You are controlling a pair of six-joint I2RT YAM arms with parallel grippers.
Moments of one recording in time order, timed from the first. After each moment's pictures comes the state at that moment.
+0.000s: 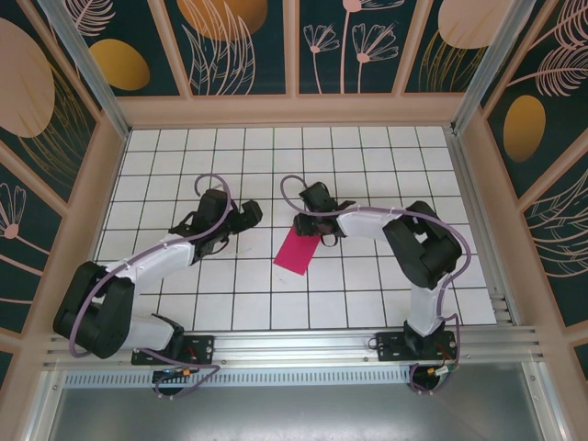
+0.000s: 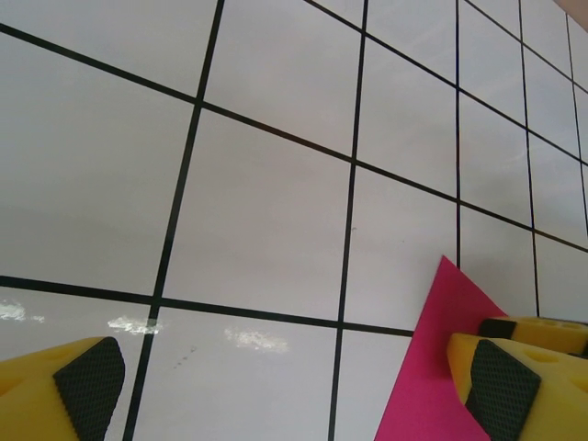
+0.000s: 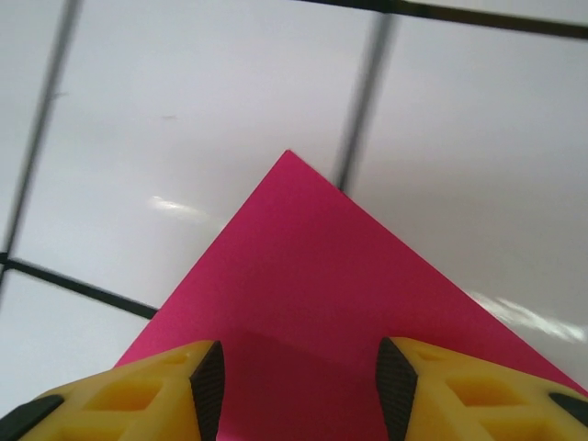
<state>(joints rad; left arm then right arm) -0.46 1.36 0.67 -0.04 -0.01 -0.79 0.70 1.89 1.08 -0.19 0.00 0.38</state>
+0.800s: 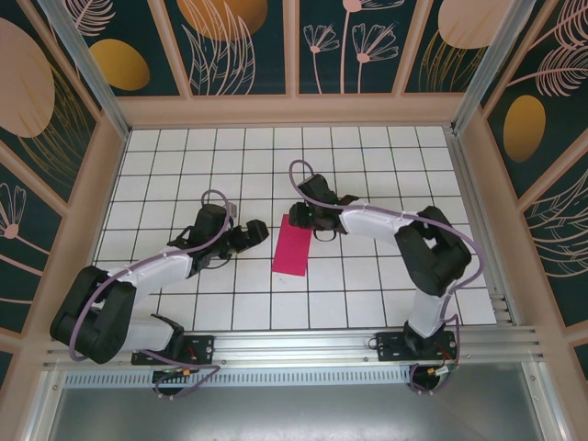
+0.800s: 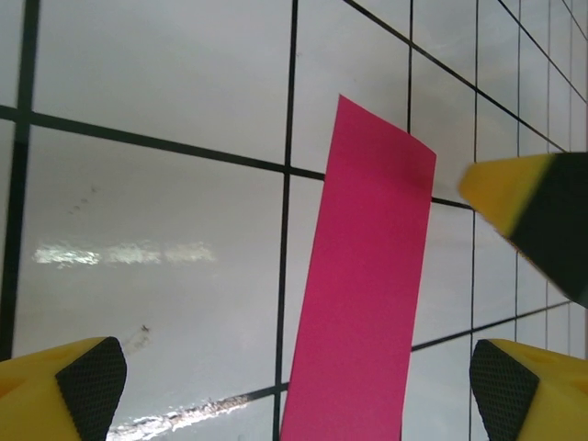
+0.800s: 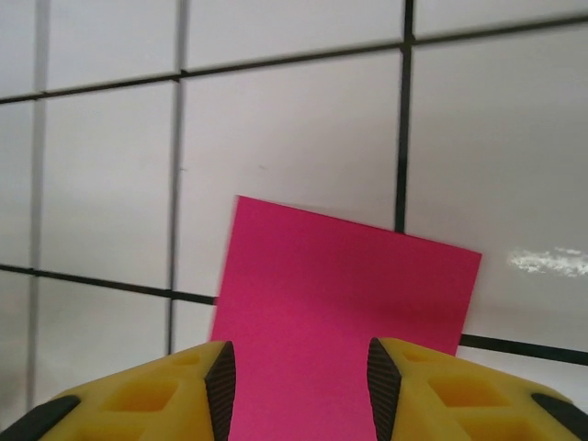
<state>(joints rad) -0.45 1.34 0.53 0.06 0.31 -0.84 0.72 1.83 1.13 -0.26 -0.02 0.72</state>
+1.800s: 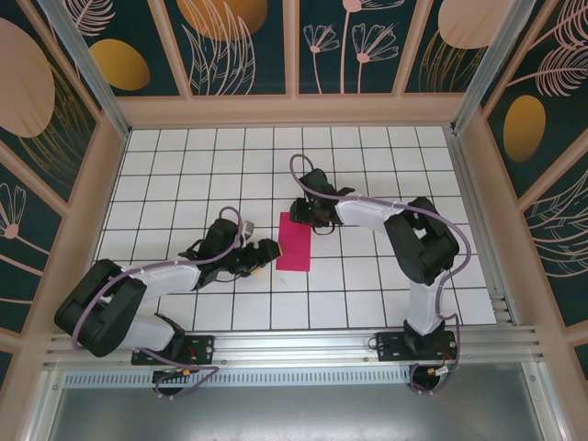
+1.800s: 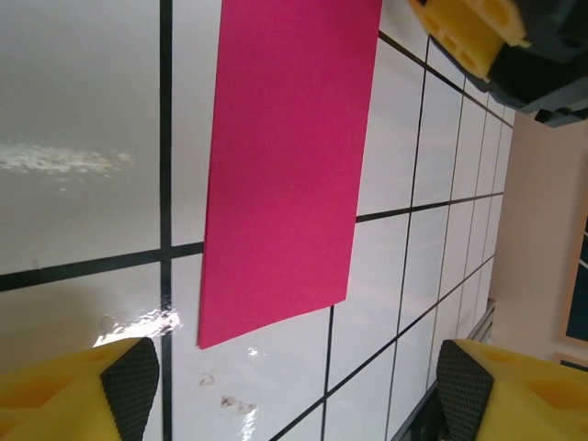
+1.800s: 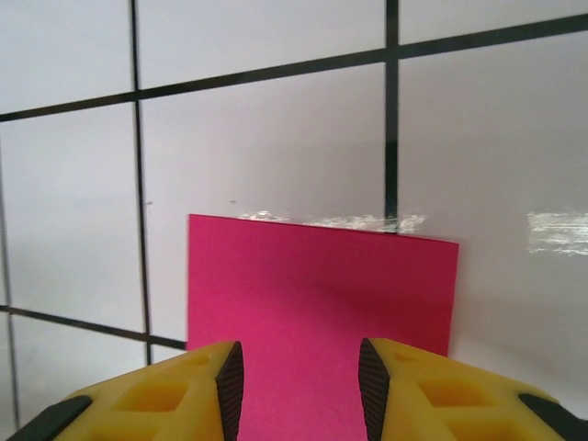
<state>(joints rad) -0.59 1.39 0.42 0.24 0.50 -1.03 0.67 1.90 1.21 -0.30 -0.09 0.72</state>
